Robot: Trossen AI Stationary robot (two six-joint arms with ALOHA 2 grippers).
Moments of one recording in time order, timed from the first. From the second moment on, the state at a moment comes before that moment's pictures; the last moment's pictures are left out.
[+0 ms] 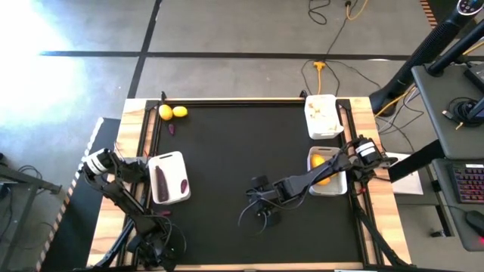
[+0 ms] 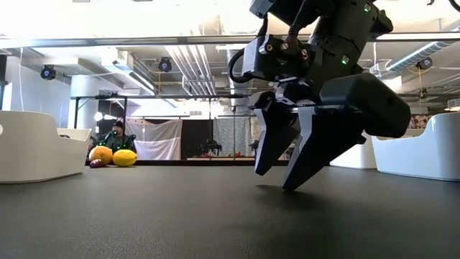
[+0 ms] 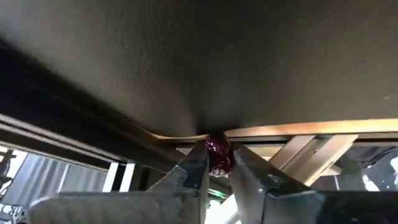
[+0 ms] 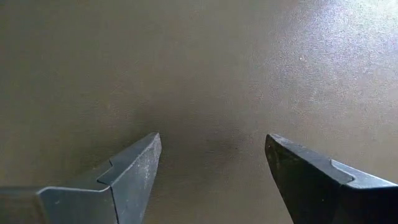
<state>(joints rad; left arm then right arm) -1.01 1.77 0.76 -0.06 0.71 -2.39 0.32 1.97 1.19 -0.34 0.12 -0.09</state>
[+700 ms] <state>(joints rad) -0.89 1.53 0.76 -0.37 0.07 -2.09 0.33 1.90 1.17 -0.40 0.18 -0.03</state>
